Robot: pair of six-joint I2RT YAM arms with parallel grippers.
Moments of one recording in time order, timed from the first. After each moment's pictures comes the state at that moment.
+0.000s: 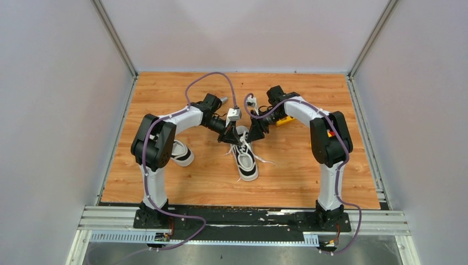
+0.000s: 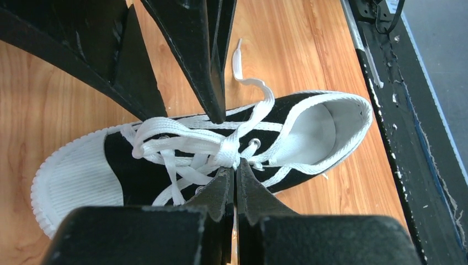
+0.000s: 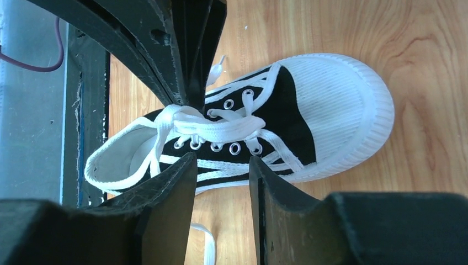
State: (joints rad) left arm -0.45 1.97 1.32 -0.55 1.18 0.83; right arm 0.38 2.05 1.53 -0.80 -1.05 -0.69
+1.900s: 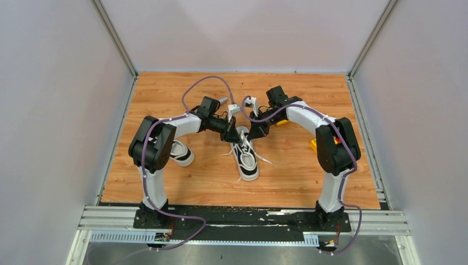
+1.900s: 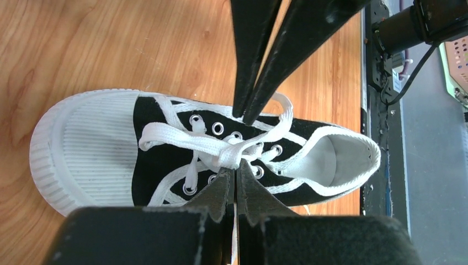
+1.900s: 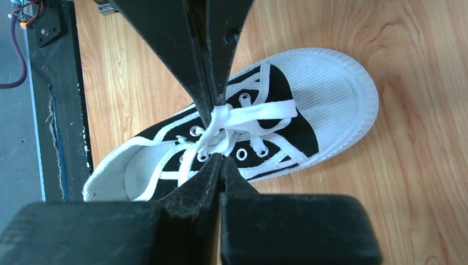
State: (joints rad) left arm -0.45 1.93 1.16 -0.13 1.07 0.21; right arm 0.42 1.94 1.41 -0.64 -0.91 -0.54
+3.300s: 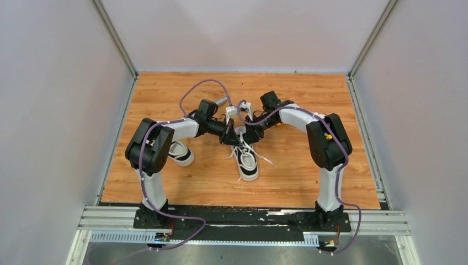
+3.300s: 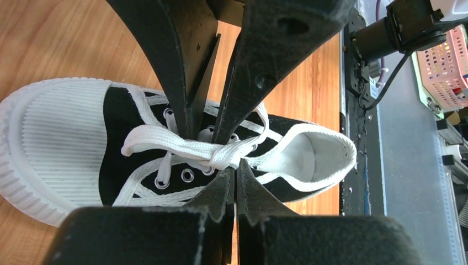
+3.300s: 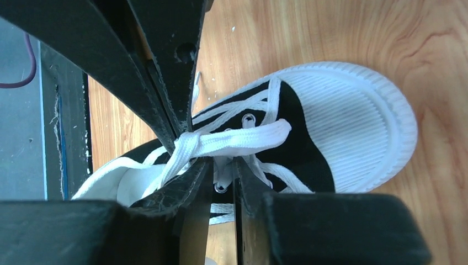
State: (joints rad) left arm -0.45 1.89 1.08 -0.02 1.10 0.10; right arm 0.45 2.02 1.41 -0.57 -0.97 -0.51
